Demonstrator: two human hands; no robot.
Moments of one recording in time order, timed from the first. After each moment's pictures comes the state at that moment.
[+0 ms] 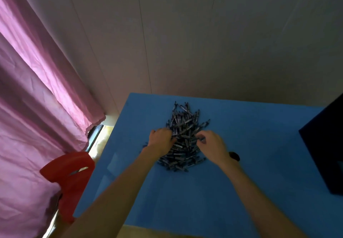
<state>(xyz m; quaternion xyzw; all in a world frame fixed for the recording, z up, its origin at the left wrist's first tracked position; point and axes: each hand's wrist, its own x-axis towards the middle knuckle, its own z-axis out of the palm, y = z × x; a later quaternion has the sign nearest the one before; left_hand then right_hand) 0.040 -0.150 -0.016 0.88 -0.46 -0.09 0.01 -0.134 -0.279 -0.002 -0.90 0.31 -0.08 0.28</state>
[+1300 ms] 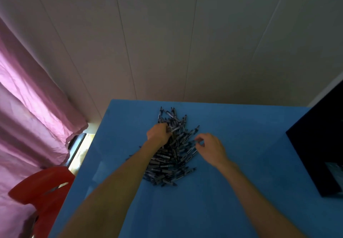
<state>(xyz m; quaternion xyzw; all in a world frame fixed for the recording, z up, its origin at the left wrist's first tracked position) 0.073 -0.243 -0.043 0.90 -0.39 -0.17 0.13 -0.137 -0.330 -0.020 -0.89 0.35 -0.10 0.26</state>
